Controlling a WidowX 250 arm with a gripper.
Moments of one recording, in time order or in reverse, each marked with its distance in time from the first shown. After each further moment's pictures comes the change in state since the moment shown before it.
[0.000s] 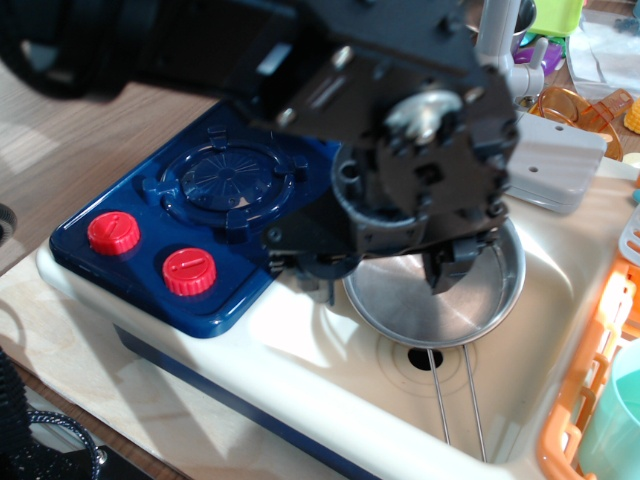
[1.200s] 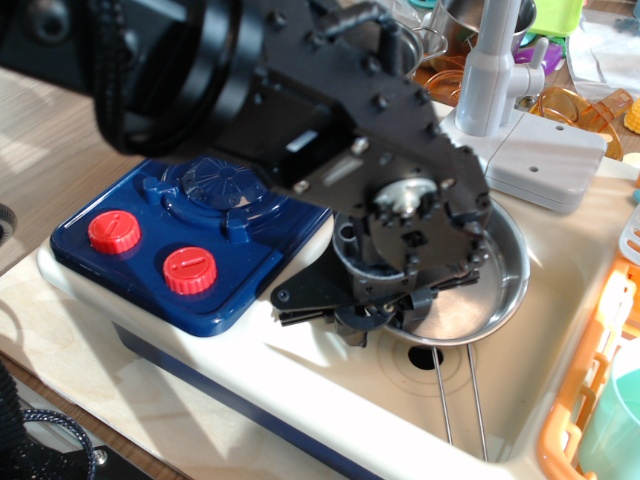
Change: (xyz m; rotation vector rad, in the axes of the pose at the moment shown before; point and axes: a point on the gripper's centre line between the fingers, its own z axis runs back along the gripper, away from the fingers) arm -0.008 0.000 -0.033 0.021 0.048 0.102
